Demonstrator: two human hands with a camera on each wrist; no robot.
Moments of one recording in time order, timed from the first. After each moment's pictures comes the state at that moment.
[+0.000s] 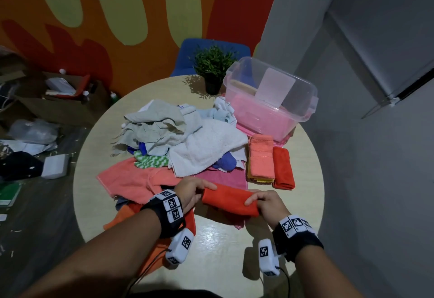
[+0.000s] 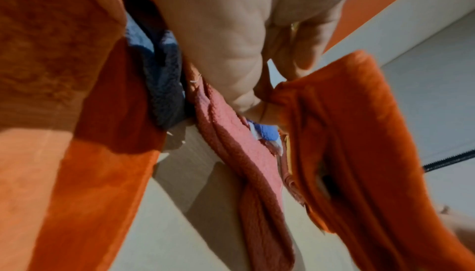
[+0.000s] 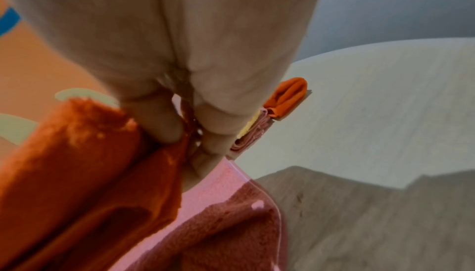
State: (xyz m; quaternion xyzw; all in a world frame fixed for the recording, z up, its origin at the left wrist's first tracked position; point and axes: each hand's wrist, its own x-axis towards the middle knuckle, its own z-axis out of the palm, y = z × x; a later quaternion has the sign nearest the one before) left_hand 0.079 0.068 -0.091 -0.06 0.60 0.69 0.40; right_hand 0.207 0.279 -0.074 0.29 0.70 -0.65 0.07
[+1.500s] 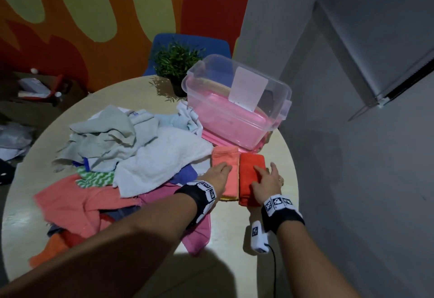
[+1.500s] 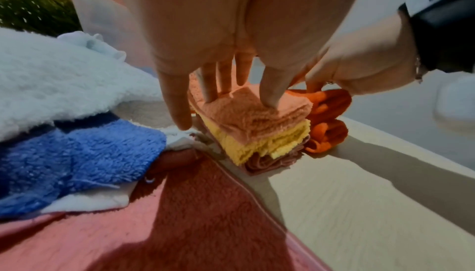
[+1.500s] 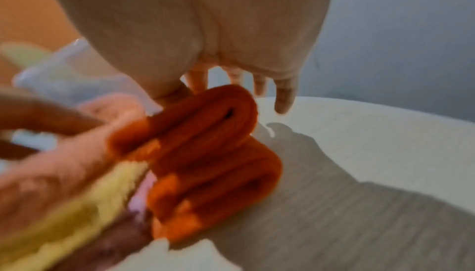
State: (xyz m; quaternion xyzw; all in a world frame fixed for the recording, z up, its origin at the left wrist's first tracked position) left_hand 0.057 0.269 -0.083 0.37 0.87 0.15 0.29; right_hand 0.148 0.434 -0.088 0.35 0.89 -0.29 0.06
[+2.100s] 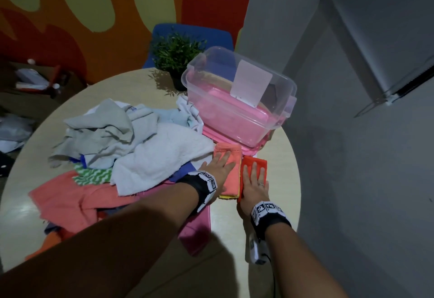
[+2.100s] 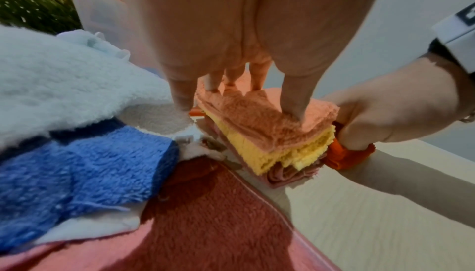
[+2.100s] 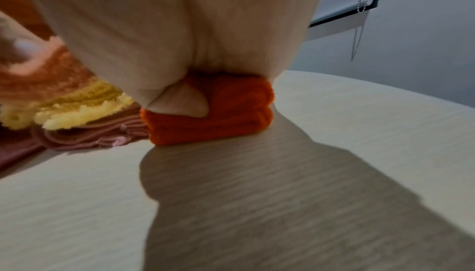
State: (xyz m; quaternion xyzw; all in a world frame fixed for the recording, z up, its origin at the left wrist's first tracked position) left_hand 0.036 0.282 -0.088 0.41 0.86 0.03 0.31; right_hand 0.146 0.410 -0.131 0.22 0.94 -0.13 0.23
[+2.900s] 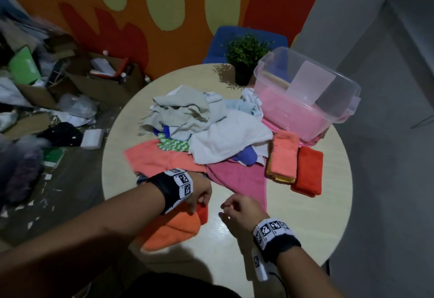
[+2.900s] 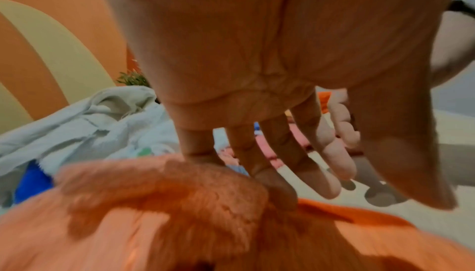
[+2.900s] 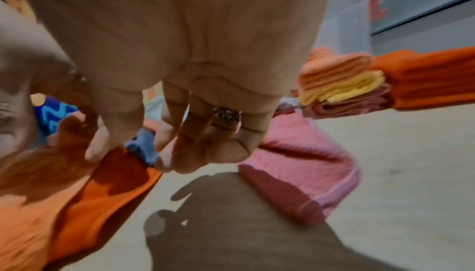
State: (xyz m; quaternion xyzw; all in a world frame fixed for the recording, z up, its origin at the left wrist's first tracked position) left_hand 0.061 0.037 -0.036 0.43 0.78 -0.05 0.46; right_hand 0.190 0.207 -0.086 0.10 0.89 -0.37 0.24
